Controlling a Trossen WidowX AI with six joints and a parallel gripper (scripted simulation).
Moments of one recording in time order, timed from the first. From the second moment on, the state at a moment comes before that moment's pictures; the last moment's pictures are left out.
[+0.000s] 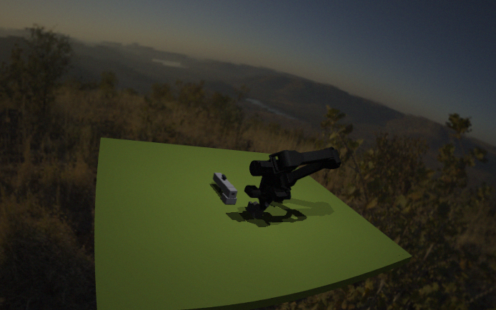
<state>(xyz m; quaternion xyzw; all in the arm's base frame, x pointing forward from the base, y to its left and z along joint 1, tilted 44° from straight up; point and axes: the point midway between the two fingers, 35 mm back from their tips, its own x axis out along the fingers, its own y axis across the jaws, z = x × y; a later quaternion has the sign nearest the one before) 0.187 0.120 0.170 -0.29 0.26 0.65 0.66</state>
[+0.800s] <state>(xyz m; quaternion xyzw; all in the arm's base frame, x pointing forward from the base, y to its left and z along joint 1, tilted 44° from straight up) 0.187 0.140 0.153 -0.29 0.26 0.65 0.66</state>
